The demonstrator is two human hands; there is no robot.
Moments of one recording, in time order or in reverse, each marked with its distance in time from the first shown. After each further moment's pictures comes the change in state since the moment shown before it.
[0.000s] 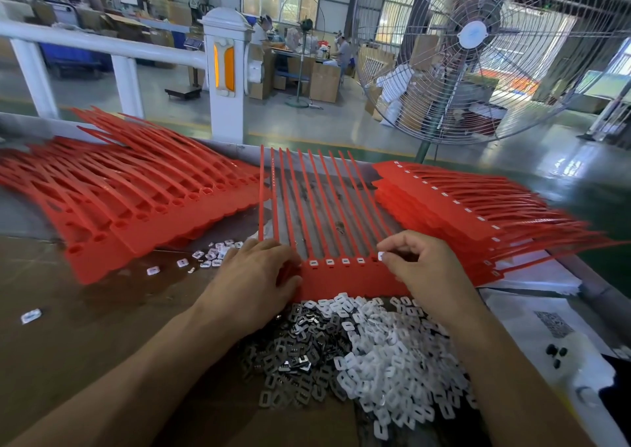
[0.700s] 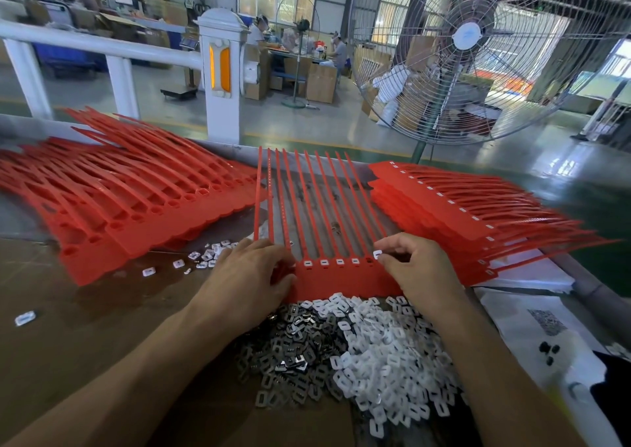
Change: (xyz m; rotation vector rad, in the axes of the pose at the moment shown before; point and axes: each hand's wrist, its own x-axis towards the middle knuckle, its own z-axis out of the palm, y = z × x) left_hand 0.002 -0.004 0.002 -0.004 0.019 -0.019; right_hand 0.012 0.019 0.006 -0.127 0.054 -0.036
